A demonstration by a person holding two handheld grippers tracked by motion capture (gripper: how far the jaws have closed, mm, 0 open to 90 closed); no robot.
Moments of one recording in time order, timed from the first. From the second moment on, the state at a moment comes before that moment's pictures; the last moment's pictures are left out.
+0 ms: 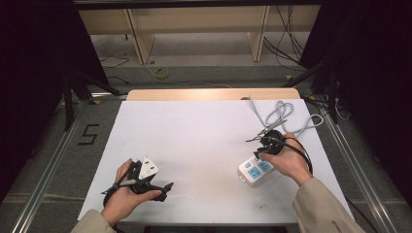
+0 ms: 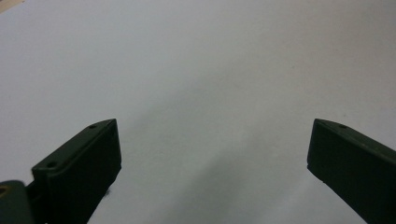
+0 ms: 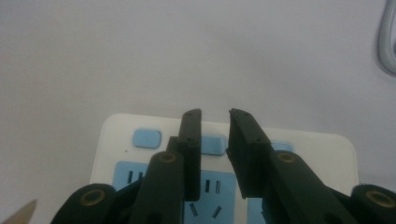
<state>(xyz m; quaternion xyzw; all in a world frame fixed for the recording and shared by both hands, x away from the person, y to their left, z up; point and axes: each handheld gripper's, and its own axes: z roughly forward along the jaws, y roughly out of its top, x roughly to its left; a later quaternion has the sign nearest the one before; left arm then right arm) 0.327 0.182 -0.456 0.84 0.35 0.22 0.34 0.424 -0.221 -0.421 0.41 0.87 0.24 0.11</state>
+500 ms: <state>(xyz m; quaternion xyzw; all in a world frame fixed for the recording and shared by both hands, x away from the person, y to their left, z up) 0.326 0.182 -0.457 0.84 0.36 0.22 0.34 0.402 -0.238 -0.416 0.37 0.86 0.32 0.15</state>
